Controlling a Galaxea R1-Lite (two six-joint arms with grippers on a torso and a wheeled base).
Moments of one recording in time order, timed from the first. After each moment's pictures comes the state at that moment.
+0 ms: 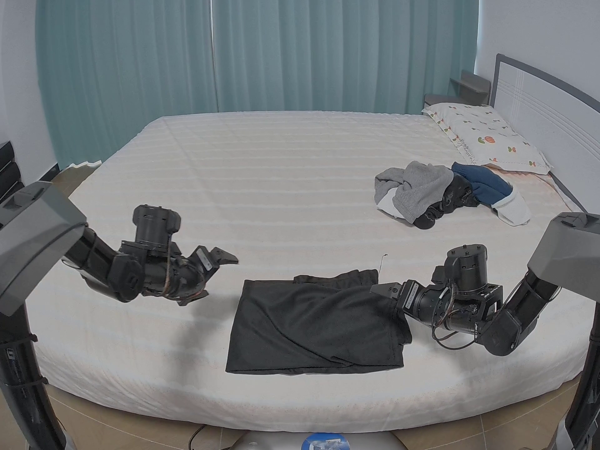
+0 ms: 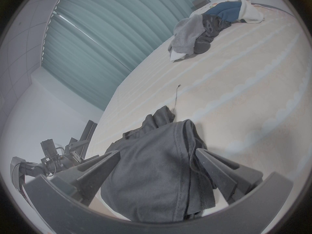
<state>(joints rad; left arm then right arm) -0.23 2.15 -1.06 -0.42 -0.25 -0.87 0.41 2.15 -0.68 -0.97 0.12 0.76</state>
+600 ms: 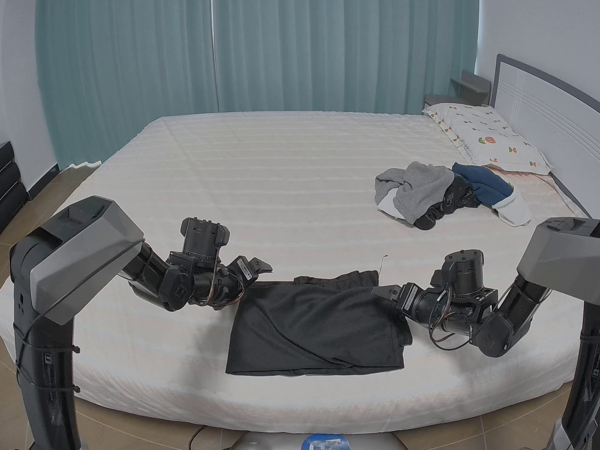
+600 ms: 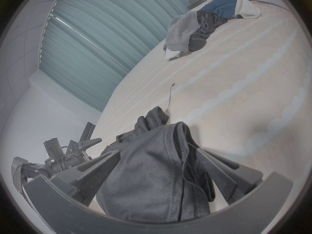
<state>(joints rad) -0.33 2.32 -1.19 -0.44 -0.15 -0.87 0.39 2.22 -0.70 -1.03 0.12 0.77</state>
